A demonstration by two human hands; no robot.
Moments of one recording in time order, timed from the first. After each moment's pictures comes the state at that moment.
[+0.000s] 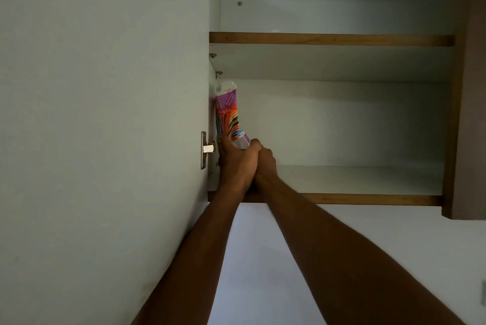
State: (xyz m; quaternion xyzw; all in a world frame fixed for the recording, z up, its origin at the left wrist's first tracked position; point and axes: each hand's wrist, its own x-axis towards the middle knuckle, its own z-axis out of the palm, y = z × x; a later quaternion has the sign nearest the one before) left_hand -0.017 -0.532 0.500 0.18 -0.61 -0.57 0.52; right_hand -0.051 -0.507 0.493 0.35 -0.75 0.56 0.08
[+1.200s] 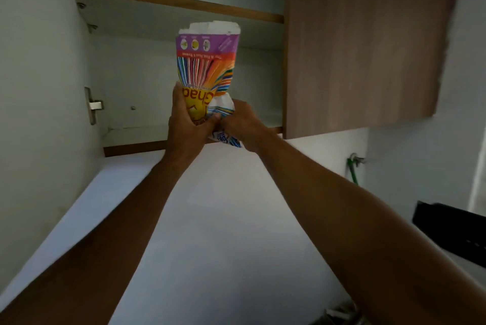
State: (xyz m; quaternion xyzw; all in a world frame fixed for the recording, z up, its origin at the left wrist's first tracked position) left_hand 0.020 -0.435 0.463 -0.13 -0.75 -0.46 0.46; right_hand -0.015 -0.302 0.489 0.25 -0.76 0.58 0.14
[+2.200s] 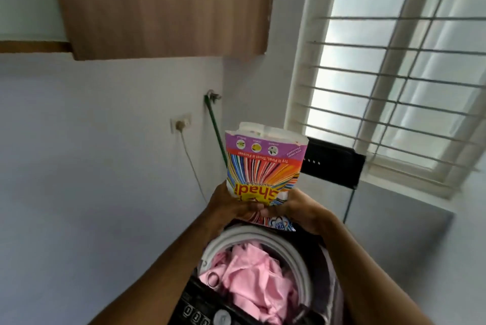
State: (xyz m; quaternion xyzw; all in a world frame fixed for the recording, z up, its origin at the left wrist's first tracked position) left_hand 0.098 -0.007 0.178 -0.23 -0.65 -0.70 -0.16; right_hand 0.170 0.183 0.198 0.03 -0.76 0.64 -0.01
